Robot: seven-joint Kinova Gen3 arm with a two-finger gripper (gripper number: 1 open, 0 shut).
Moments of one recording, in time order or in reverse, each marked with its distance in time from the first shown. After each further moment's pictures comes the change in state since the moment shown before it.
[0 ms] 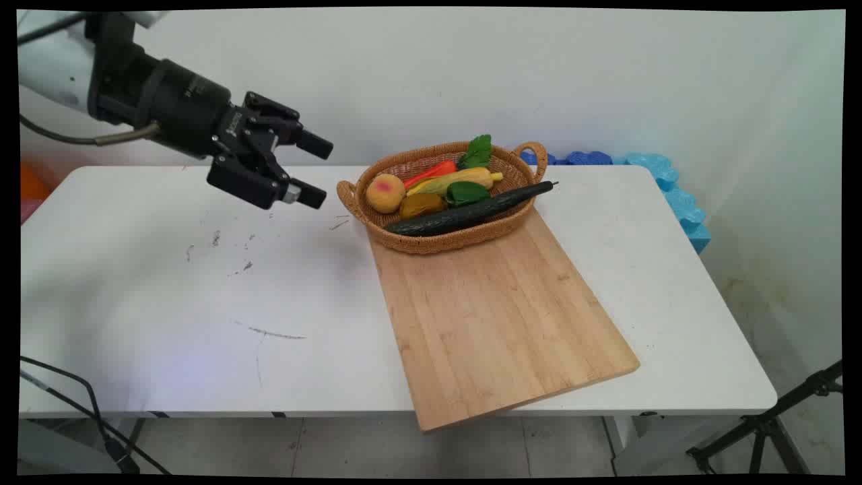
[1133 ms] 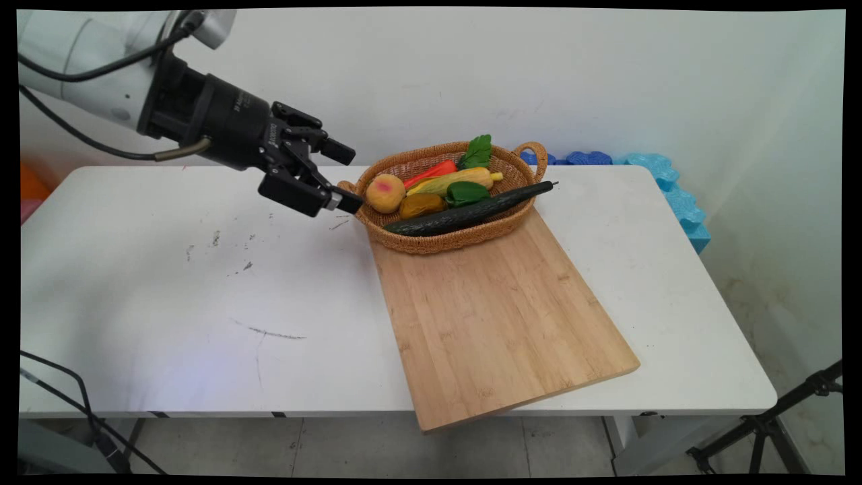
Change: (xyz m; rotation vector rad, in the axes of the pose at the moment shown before) arm 0.019 0.020 0.037 0.124 -0.058 -0.051
